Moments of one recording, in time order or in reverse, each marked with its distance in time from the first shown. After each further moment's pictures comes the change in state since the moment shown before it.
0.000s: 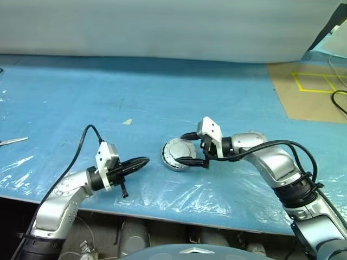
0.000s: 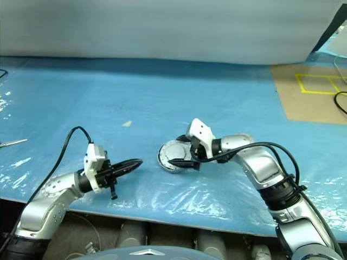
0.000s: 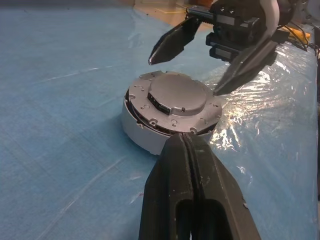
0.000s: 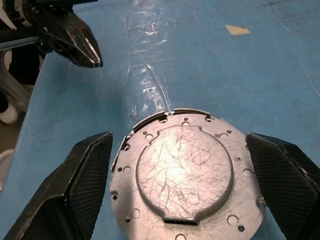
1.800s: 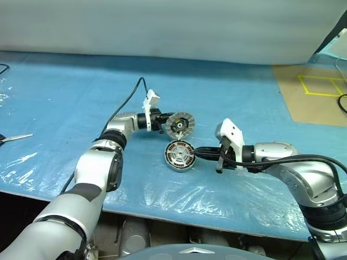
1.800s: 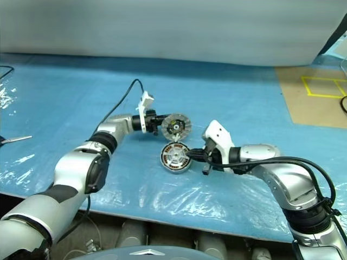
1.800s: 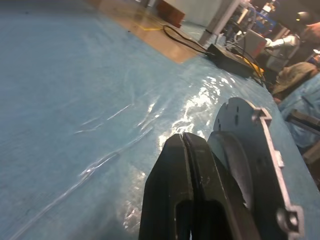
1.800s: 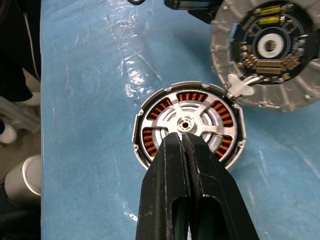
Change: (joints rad) left arm -1.208 -0.352 0.069 1.589 0.340 -0.199 -0.384; right arm 0.177 -0.115 -0.287 -0.384 0.231 0.450 -0.156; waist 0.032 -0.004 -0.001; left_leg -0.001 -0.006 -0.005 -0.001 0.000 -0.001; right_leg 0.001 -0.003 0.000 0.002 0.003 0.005
